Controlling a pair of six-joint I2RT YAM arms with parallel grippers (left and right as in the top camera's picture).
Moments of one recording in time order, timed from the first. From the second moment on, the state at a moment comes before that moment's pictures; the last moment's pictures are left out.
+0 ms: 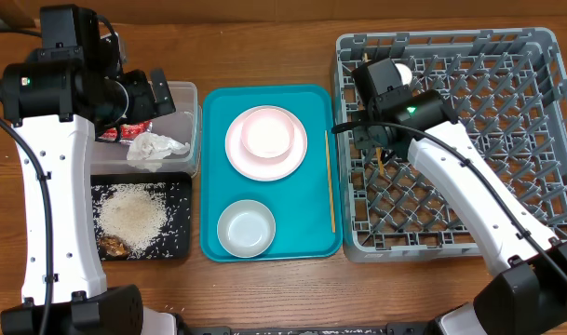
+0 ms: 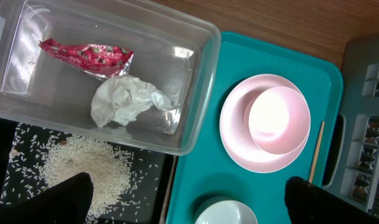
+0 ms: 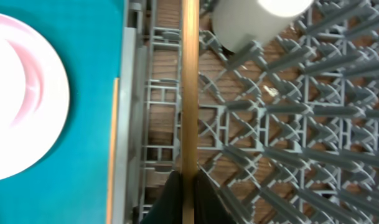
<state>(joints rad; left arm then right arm) 0.09 1.65 1.92 -1.38 0.11 -0.24 0.41 1.68 1.49 -0.98 0.24 0.26</state>
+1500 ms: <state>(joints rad) 0.09 1.65 1.92 -1.38 0.11 -0.24 0.76 1.88 1.56 -1.00 0.15 0.55</state>
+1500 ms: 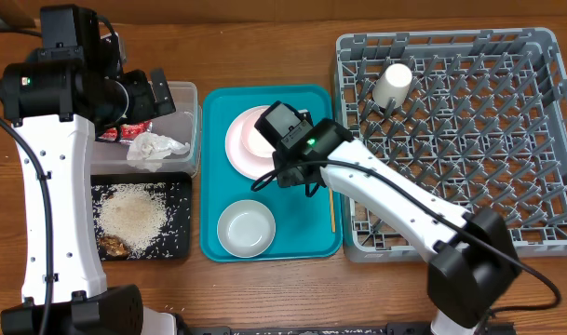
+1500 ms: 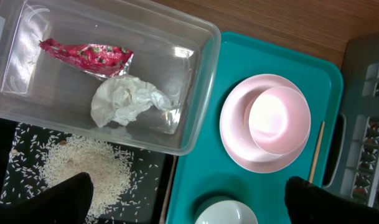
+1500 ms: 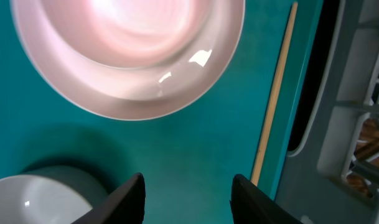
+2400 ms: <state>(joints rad) 0.09 1.65 1.92 -1.38 0.11 -0.24 0.75 2.06 1.56 -1.11 0.22 0.62</state>
